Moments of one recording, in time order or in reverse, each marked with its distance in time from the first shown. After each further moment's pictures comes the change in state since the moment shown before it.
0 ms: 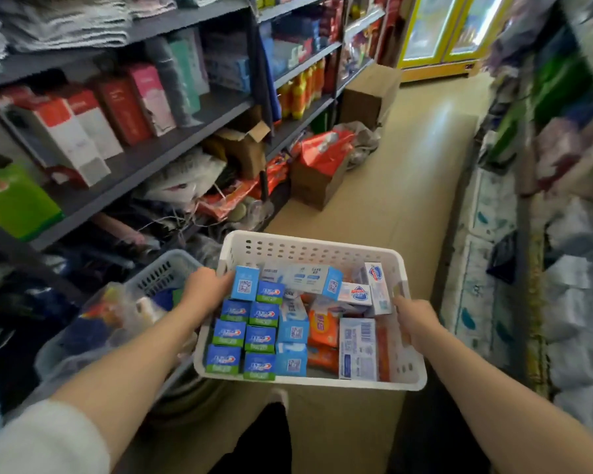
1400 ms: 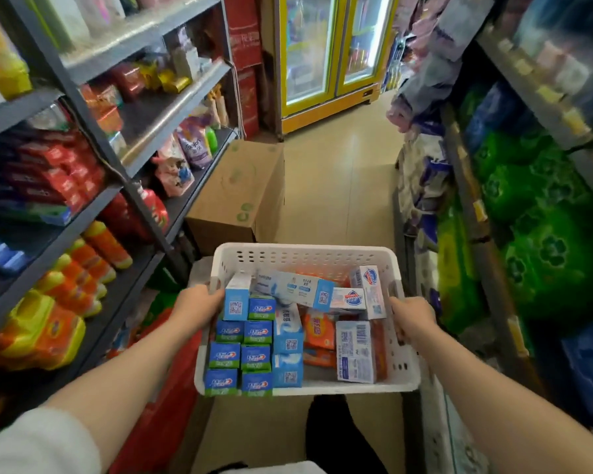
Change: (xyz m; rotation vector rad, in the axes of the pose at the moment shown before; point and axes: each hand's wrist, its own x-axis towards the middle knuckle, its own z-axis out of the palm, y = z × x) left_hand 0.957 0.901 0.280 0.176 -0.168 0.170; right_hand 0.983 -0.761 -0.260 -0.035 0.217 0.031
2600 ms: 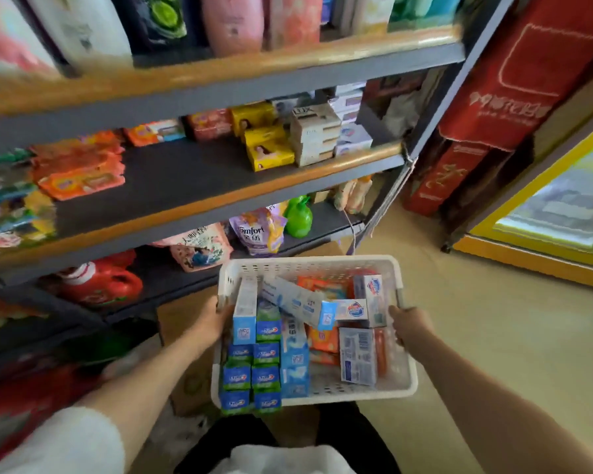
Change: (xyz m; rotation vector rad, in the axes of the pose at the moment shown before) left_hand 0.660 0.258 -0.056 -0.928 0.403 -0.682; right_hand 0.672 -0.713 0.288 -0.588 -0.573 -0.418
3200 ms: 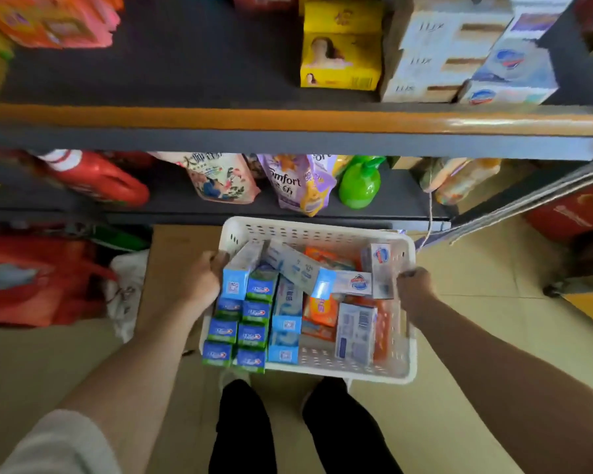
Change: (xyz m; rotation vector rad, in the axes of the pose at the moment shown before) left_hand 0.119 -0.052 0.068 0.047 0.466 -0.287; right_hand 0.218 -0.062 0.112 -0.259 -0.223 -0.217
